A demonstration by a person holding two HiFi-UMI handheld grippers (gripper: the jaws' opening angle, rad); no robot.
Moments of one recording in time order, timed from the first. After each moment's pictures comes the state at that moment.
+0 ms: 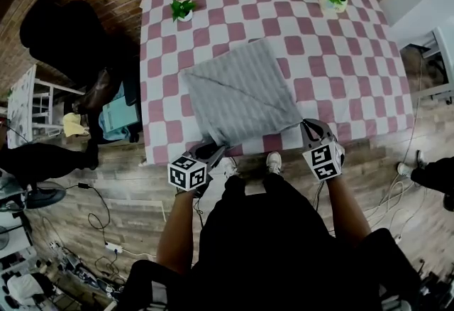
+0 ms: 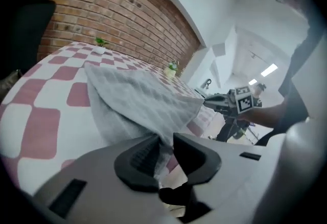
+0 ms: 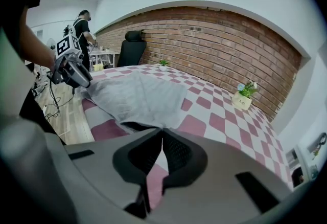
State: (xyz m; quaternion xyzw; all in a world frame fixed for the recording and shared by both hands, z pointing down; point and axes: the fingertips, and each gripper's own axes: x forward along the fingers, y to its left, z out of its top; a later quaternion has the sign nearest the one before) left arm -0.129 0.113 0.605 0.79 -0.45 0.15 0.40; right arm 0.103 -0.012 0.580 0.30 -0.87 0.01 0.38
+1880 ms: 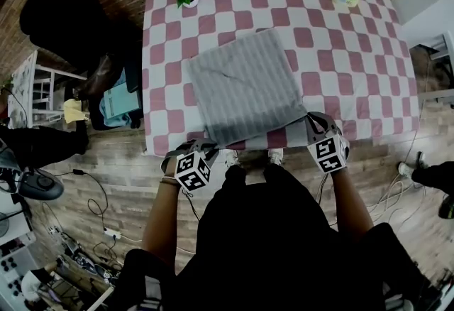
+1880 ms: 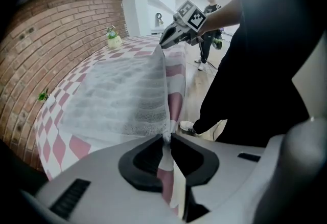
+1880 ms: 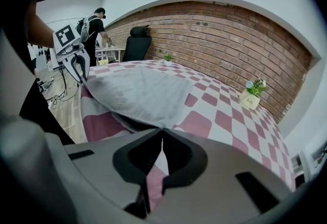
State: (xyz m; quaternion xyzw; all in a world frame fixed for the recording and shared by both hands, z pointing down) left arm -0.133 0.157 0.623 0.80 -0.24 0.53 0.14; right arm 0.102 -0.021 0.603 0.27 -0.88 0.01 0.40
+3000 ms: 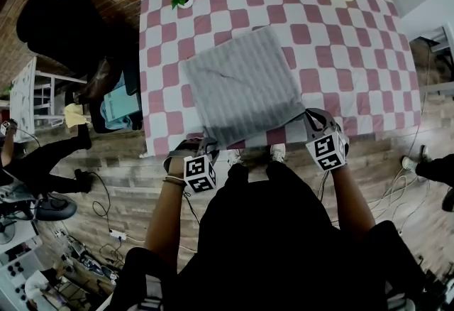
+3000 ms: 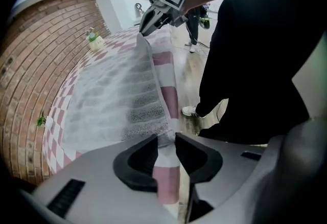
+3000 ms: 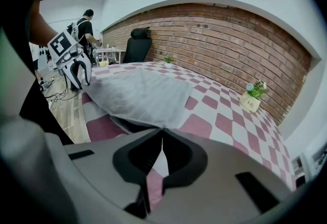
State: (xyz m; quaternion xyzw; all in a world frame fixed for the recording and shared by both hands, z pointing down) left arm -0.131 0.159 0.640 0.77 -0.19 0.61 0.07; right arm 0.096 -0.024 0.599 0.26 -0.88 0.00 0.39
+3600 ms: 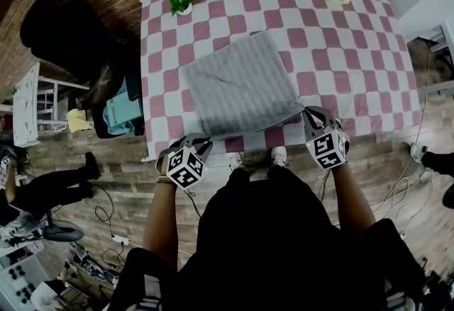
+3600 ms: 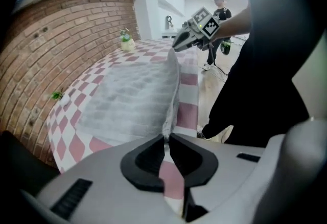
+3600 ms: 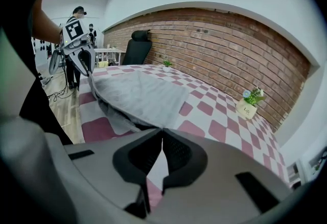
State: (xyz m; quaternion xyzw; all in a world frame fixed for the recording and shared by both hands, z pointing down) left arm -0.156 0.123 0.597 0.79 -0.30 0.52 0.14; right arm 0.098 -0.036 0.584 0.27 -0.88 -0.02 0.38
